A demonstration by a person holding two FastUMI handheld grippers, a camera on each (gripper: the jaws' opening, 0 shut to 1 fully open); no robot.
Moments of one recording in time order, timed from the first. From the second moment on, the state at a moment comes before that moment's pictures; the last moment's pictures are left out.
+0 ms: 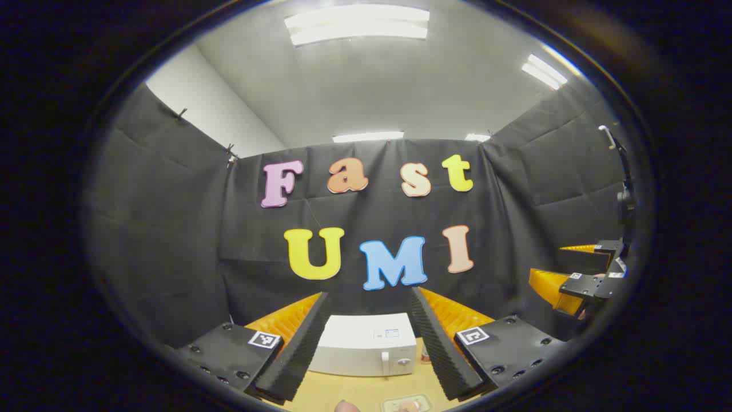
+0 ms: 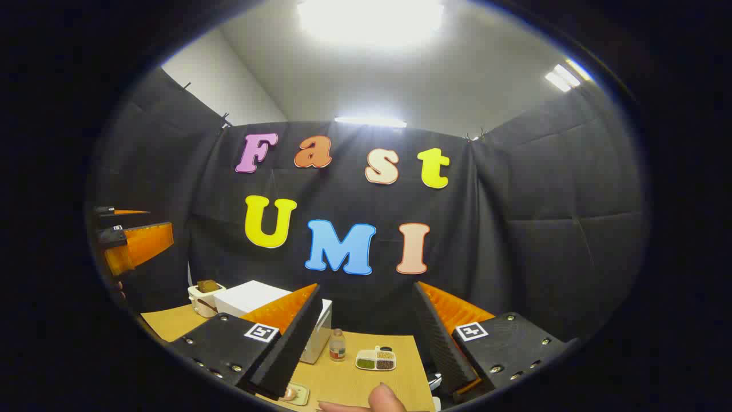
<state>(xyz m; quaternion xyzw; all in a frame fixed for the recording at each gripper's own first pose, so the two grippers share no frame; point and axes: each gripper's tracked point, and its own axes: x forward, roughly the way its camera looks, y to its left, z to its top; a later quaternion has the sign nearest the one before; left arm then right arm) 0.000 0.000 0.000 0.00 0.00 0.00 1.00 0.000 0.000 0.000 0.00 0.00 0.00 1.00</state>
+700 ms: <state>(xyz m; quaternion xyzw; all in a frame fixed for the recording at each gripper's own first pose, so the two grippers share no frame) 0.010 0.101 -0.064 0.00 0.04 -0.02 1.00 0.001 0.045 0.004 0.04 0.02 -0.07 1.00</state>
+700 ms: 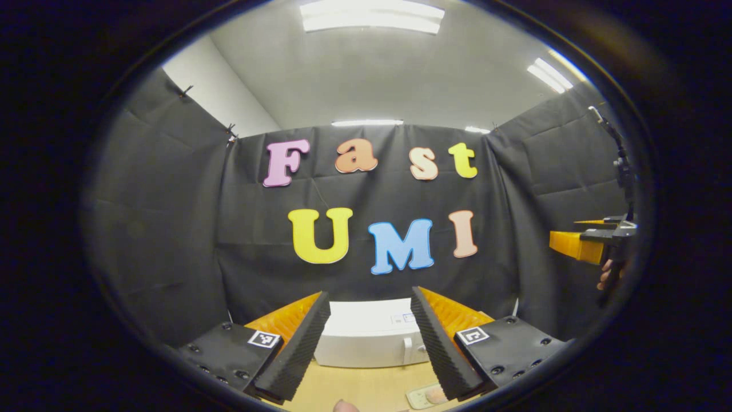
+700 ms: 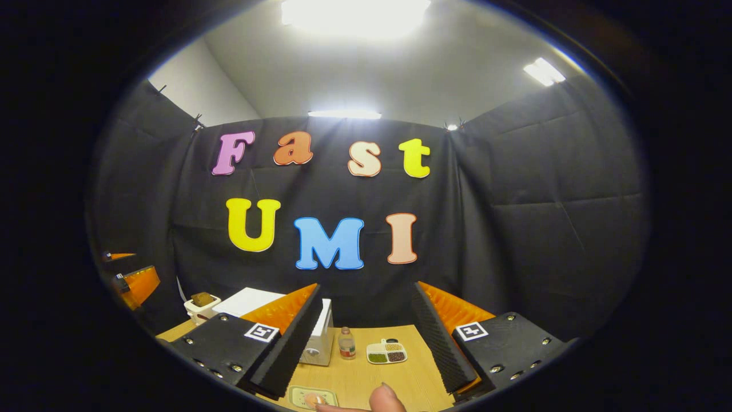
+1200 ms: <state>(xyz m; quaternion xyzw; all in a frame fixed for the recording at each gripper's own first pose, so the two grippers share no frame) 0.026 0.055 -0.134 0.00 0.06 -0.03 1.00 0.003 0.021 0.007 0.01 0.03 -0.06 1.00</state>
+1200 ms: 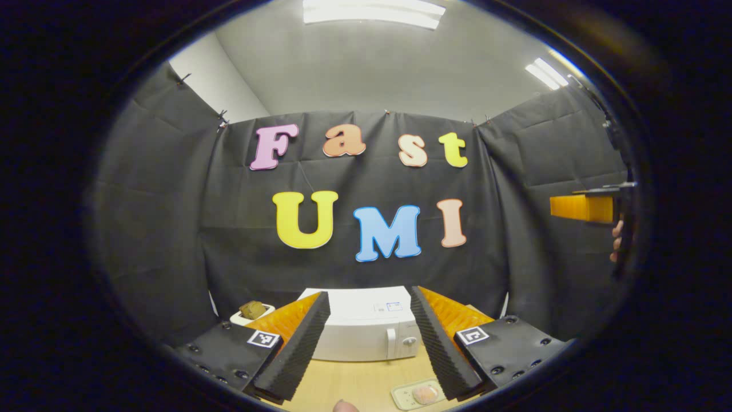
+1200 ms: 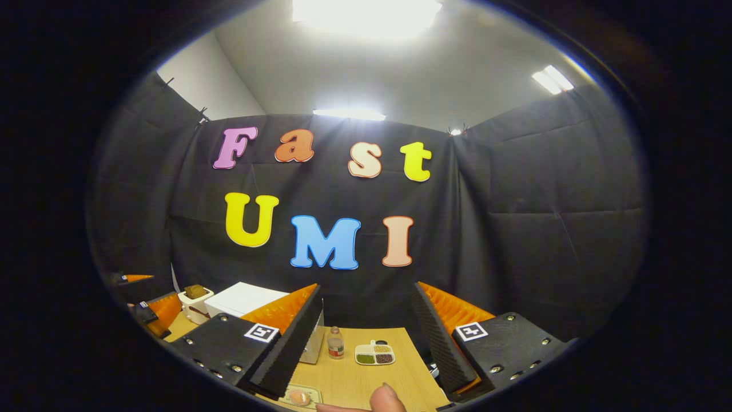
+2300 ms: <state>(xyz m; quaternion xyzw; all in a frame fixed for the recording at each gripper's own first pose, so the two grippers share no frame) 0.161 -0.017 -0.420 -0.03 0.16 -0.08 0.98 0.066 -0.010 -0.040 -0.05 0.10 -0.15 0.98</state>
